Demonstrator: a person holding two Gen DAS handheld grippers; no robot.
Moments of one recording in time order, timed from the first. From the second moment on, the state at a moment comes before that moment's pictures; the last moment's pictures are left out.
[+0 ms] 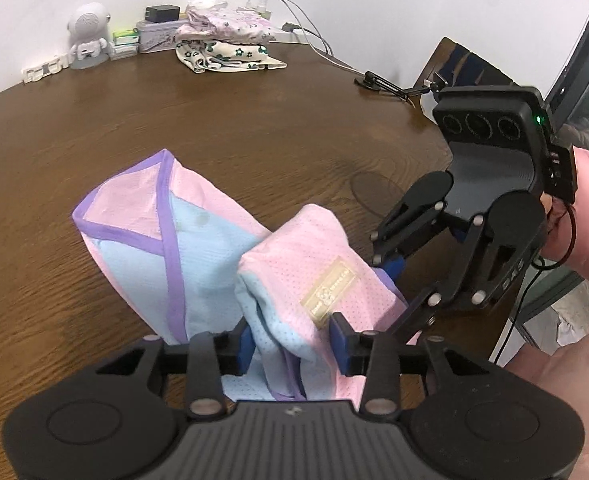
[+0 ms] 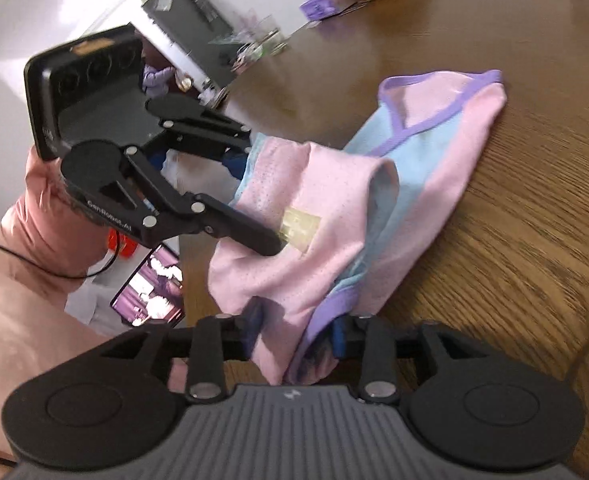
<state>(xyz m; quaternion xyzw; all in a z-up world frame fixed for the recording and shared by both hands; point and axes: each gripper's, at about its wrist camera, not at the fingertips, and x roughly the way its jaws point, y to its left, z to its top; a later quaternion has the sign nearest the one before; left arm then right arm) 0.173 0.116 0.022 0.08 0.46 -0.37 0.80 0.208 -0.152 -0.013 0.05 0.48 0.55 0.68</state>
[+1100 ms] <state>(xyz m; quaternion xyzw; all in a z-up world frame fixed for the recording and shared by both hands) 0.125 0.130 0.036 0.06 0.36 -0.26 0.90 0.178 -0.165 0.010 0.08 0.37 0.41 0.83</state>
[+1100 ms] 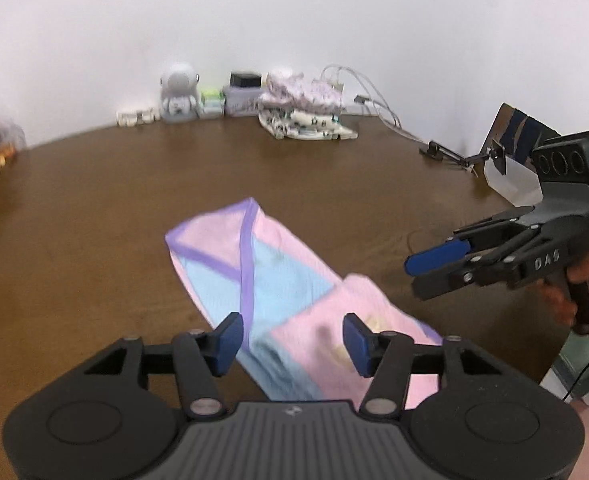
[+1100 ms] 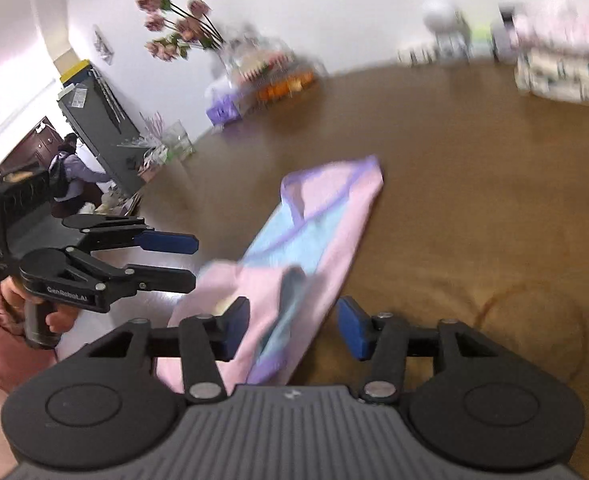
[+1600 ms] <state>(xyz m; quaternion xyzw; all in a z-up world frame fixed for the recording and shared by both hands) 0.128 0.117 -0.008 0.09 0.36 -0.24 0.90 0.159 -0.109 -0.017 -0.03 0.34 0.37 0.86</state>
